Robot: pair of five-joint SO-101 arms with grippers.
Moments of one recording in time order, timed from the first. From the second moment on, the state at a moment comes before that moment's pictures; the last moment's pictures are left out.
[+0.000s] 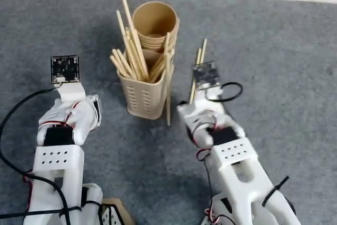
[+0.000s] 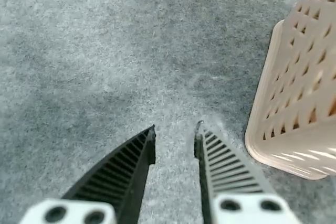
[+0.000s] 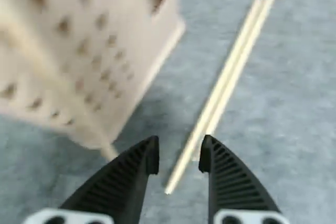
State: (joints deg) left arm -11.1 -51.0 62.8 43.1 6.5; right arm -27.4 -38.2 62.7 27.6 -0.2
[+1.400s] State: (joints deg) left arm -11.1 -51.0 62.8 43.1 6.5; right arm -15.8 -16.6 53.6 14.6 -0.2
